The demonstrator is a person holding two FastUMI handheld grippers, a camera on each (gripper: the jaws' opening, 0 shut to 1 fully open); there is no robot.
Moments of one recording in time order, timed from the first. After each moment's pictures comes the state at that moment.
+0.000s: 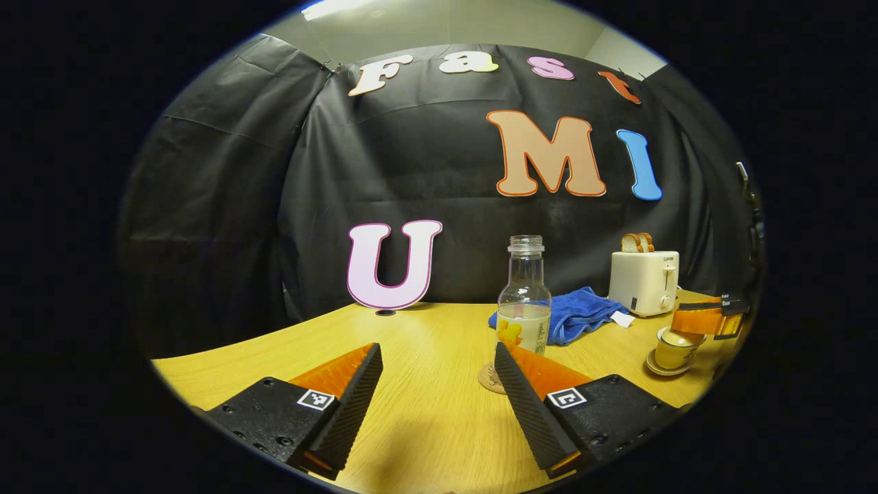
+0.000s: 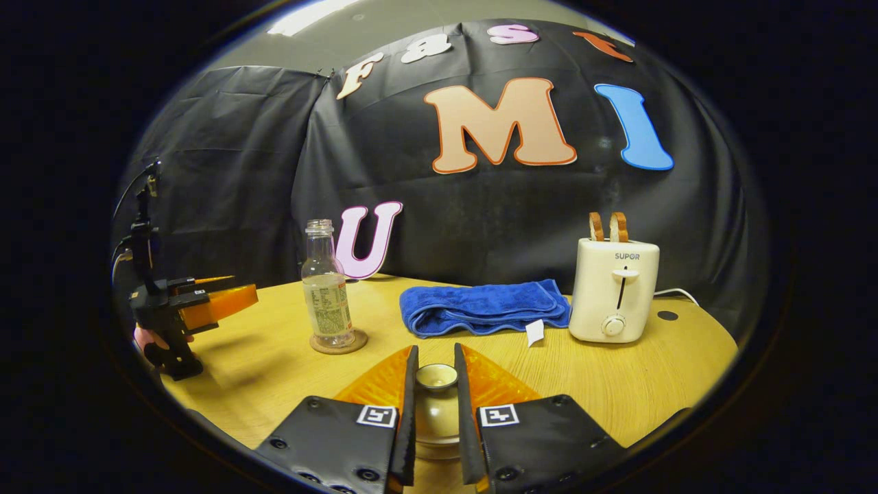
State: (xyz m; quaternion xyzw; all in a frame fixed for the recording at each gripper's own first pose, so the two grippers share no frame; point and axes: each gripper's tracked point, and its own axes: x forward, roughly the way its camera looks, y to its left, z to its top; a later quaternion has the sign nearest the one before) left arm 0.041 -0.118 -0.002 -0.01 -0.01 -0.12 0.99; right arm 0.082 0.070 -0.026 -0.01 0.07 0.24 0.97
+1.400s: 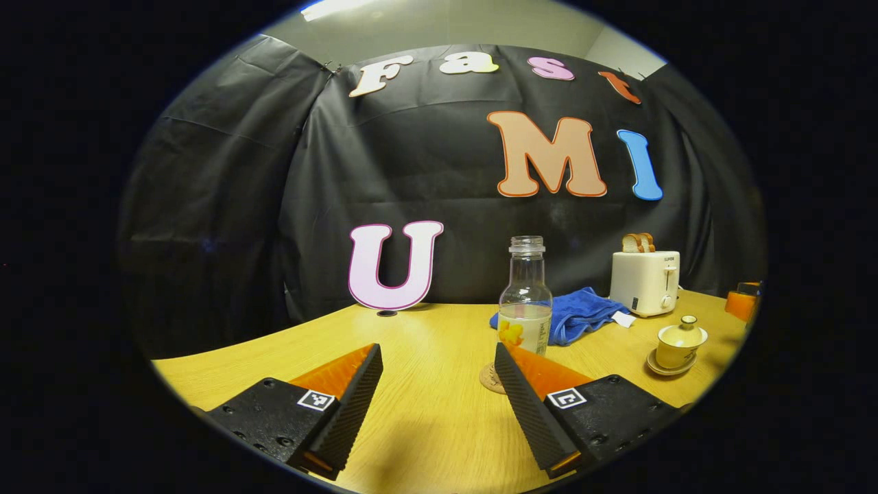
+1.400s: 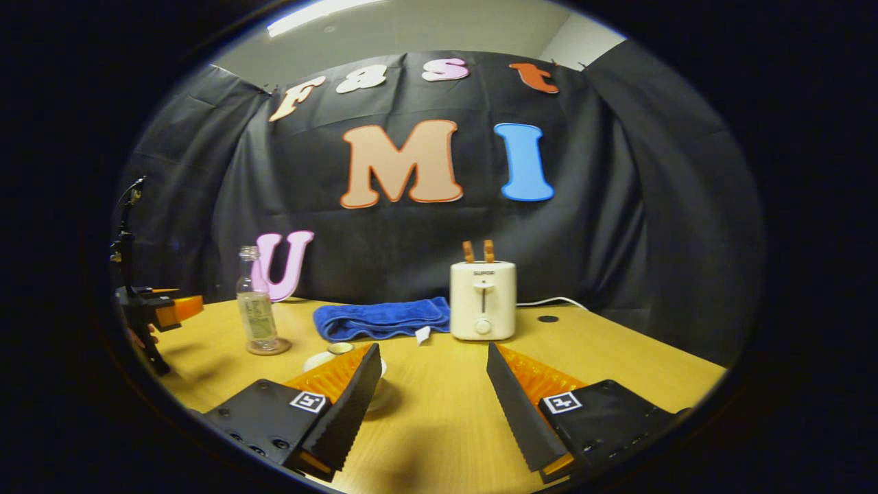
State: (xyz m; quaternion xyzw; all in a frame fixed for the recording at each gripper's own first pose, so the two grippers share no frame) left arm 0.041 -0.114 -0.001 0.00 -0.01 -0.11 0.99; right arm 0.019 -0.073 0.002 0.00 0.00 -0.01 1.00
